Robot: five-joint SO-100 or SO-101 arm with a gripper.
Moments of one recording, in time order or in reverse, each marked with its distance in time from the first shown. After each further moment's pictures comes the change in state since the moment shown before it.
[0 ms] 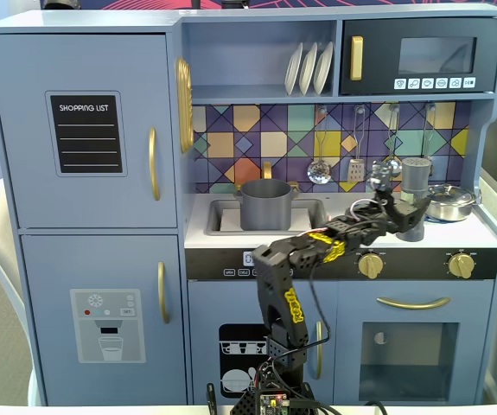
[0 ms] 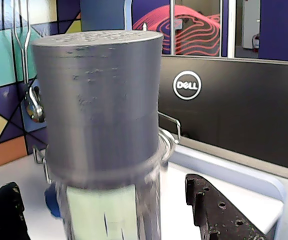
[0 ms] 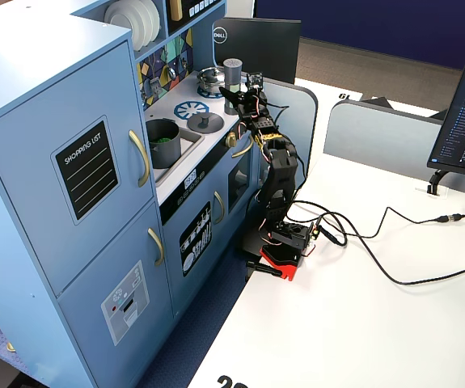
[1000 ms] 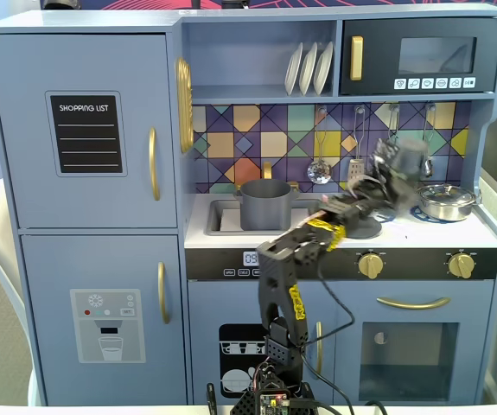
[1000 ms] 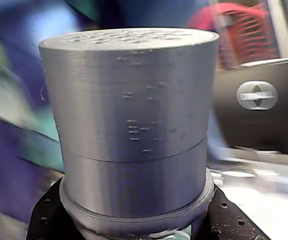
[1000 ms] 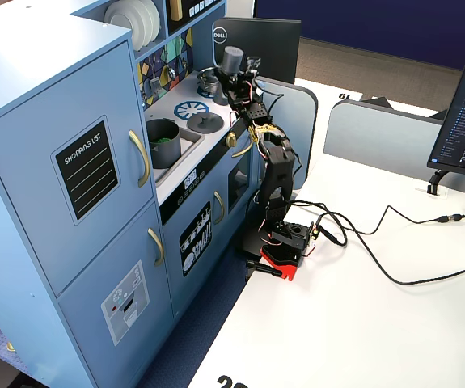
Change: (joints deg) arm -6.7 1.7 -16.2 13.9 19.5
